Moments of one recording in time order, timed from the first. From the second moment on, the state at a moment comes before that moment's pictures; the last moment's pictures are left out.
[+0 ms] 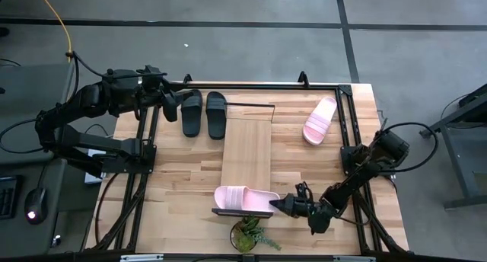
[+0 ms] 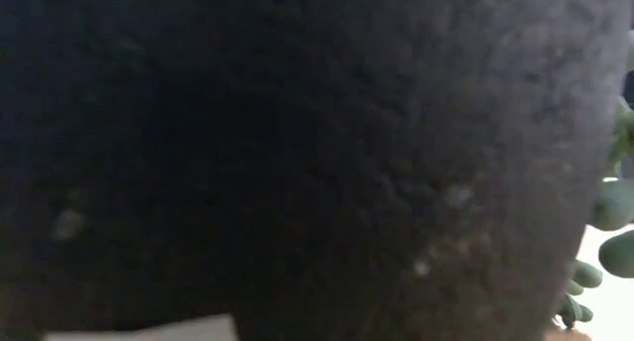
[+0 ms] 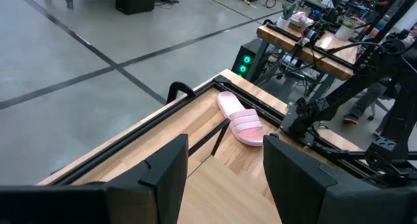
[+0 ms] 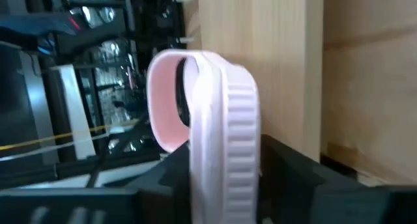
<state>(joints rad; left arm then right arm) 0.30 0.91 1.33 -0.76 -0.30 -0.39 0.82 1.80 0.69 0.61 0.91 2.04</state>
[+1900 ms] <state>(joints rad) 0.30 0.91 1.33 -0.76 -0.30 -0.38 0.79 1.80 0.69 0.48 0.69 2.16</state>
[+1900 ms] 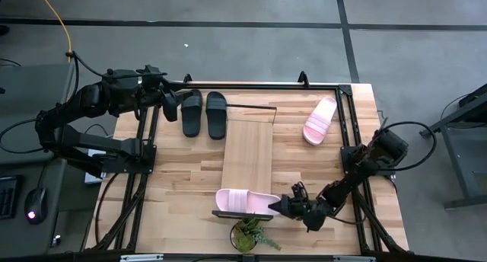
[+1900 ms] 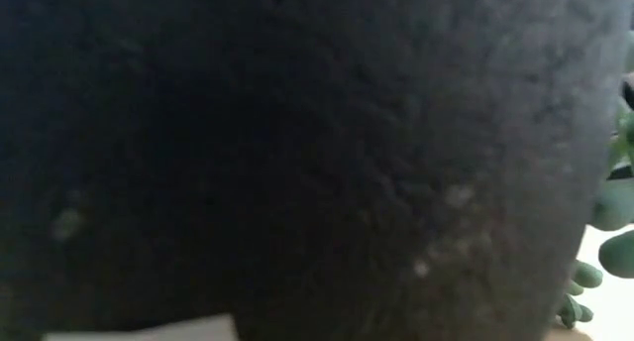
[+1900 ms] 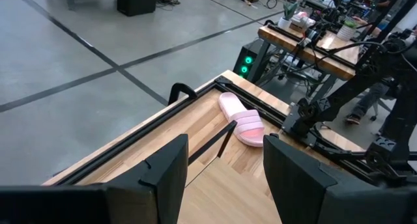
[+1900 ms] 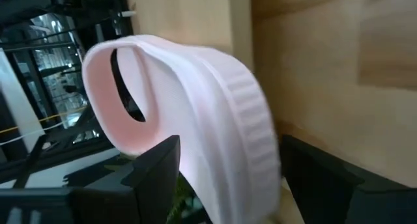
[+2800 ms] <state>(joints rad) 0.30 0.91 1.33 -0.76 -0.31 -0.38 0.86 1.29 0.69 -0.42 0.83 2.26</state>
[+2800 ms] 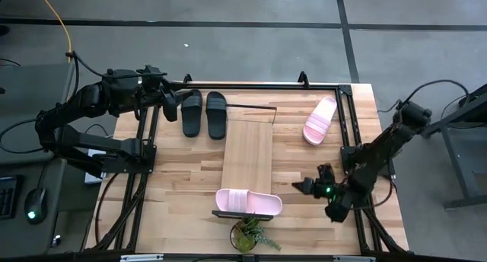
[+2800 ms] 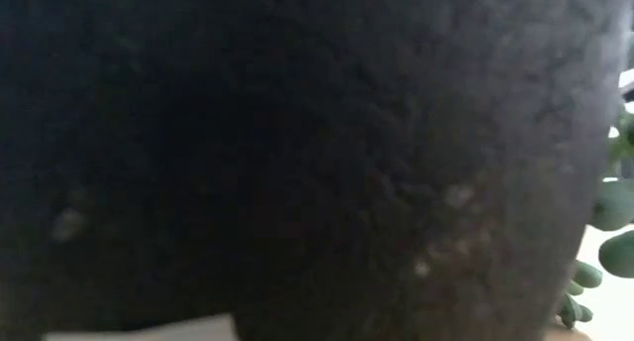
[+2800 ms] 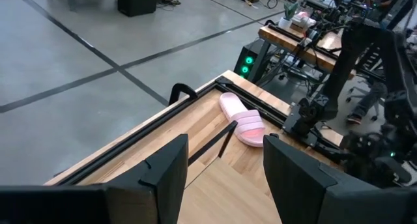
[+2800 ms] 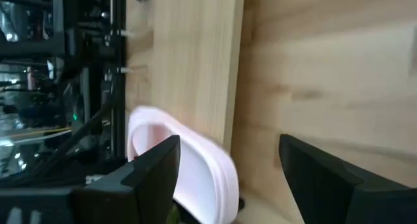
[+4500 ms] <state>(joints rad) 0.29 1.05 1.33 -0.69 -0.30 -0.44 0.34 0.30 0.69 -1.01 0.68 1.63</state>
